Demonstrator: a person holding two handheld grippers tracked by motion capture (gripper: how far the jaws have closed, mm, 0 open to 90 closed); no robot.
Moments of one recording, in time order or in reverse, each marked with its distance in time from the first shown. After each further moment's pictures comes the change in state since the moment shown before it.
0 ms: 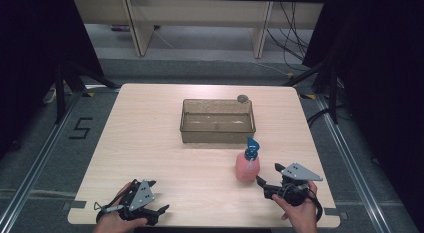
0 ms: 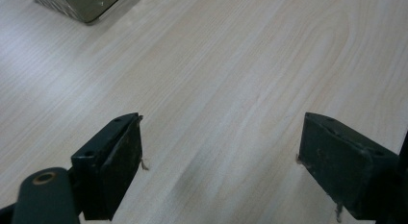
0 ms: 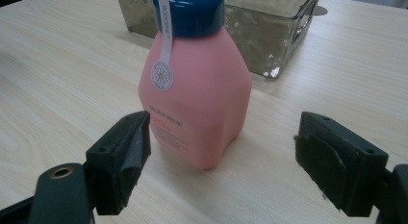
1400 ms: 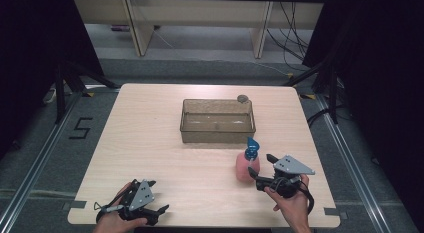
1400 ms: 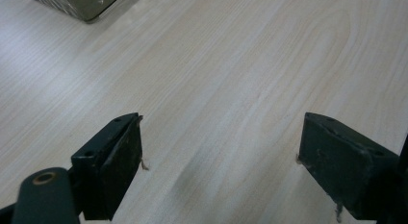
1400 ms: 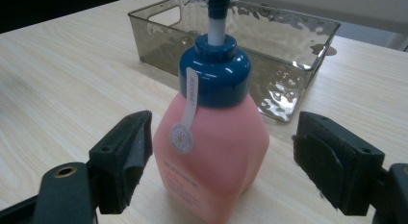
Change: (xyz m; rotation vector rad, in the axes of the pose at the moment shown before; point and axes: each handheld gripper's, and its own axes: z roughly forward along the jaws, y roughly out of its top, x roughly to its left) left arm 0.000 -0.001 0.001 -0.007 -0.005 -0.014; right arm 0.009 0.022 0.015 -0.083 0.023 -0.065
